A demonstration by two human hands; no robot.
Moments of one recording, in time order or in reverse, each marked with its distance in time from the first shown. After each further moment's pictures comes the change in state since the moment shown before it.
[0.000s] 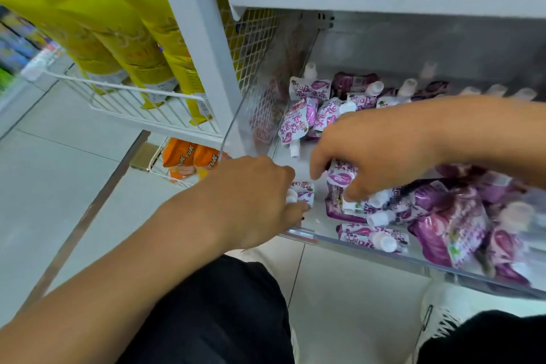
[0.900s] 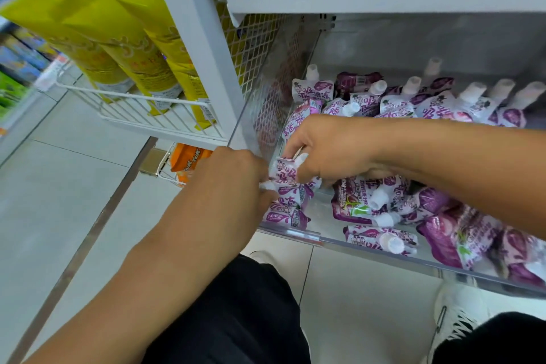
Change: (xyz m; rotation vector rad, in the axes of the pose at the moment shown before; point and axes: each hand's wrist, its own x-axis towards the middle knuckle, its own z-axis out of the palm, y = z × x) left_hand -0.019 -0.006 -0.004 -0.165 0.267 -0.268; right_hand 0.033 -0.019 0.012 0.806 0.278 0.157
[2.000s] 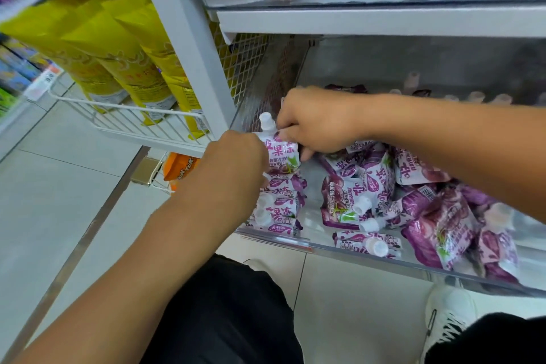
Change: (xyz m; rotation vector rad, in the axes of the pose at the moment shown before) left_hand 0.034 0.009 -0.004 0.083 -0.054 -0.018; right_hand 0.027 -0.001 -0.038 -0.552 0.137 -0.271
